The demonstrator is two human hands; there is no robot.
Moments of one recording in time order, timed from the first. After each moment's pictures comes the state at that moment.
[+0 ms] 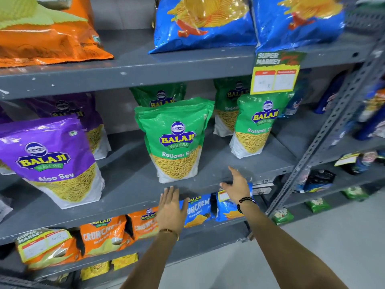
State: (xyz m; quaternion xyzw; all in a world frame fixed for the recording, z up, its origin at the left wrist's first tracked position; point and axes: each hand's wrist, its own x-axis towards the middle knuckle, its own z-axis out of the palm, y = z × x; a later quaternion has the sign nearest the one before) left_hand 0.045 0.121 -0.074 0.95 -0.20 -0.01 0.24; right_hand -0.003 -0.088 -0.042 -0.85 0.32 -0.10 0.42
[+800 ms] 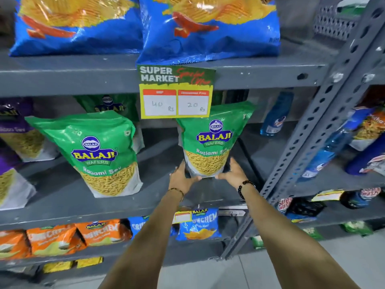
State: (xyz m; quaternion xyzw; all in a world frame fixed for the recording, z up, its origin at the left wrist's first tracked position) left_hand 0.089 -0.140 -0.030 0.87 -0.10 -0.17 0.46; right_hand 0.038 -0.322 -0.029 -0.78 0.27 0.01 0.56
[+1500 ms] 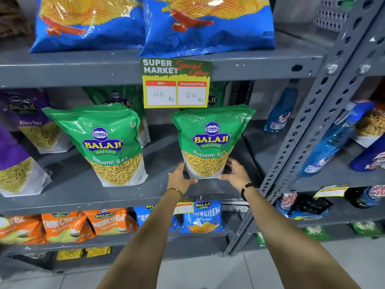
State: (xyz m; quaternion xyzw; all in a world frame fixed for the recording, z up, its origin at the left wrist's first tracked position) left_hand 0.063 -0.121 -0.031 0.86 -0.07 -0.13 0.48; right_hand 0.014 -0.315 -0.041 -0.78 0.21 -0.04 0.59
